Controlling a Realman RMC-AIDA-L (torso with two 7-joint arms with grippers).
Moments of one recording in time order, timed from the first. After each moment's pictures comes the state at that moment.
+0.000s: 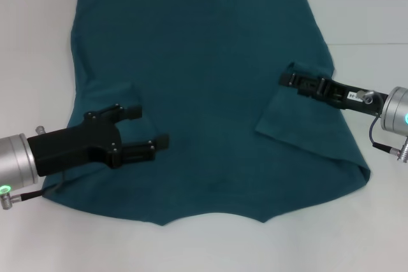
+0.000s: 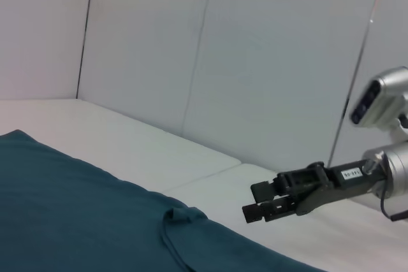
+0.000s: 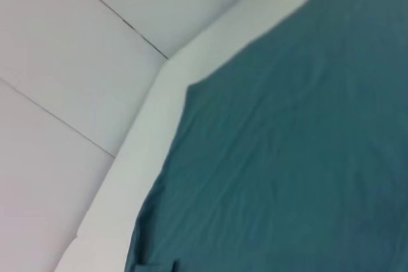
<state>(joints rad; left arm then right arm) -0.46 -2.16 0.58 0.75 1.96 1.54 -1.34 0.65 2.06 -0.74 -0.44 -1.79 -1.04 1.97</state>
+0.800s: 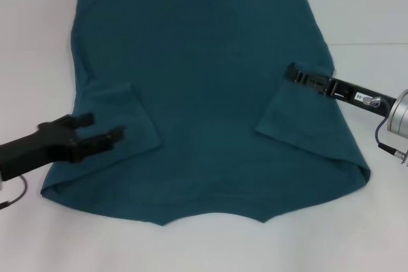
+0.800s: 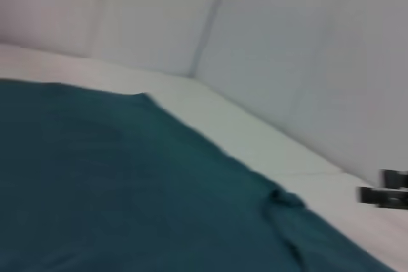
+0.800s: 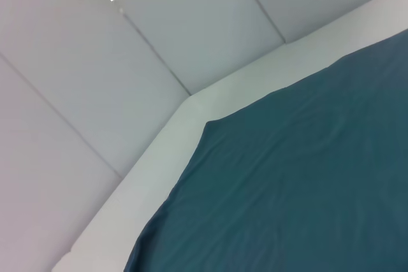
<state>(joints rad) -0.39 -2.15 0.52 0.78 1.97 1.43 -1.53 0.61 2.08 -0.74 -0.44 -1.66 -1.06 1.71</state>
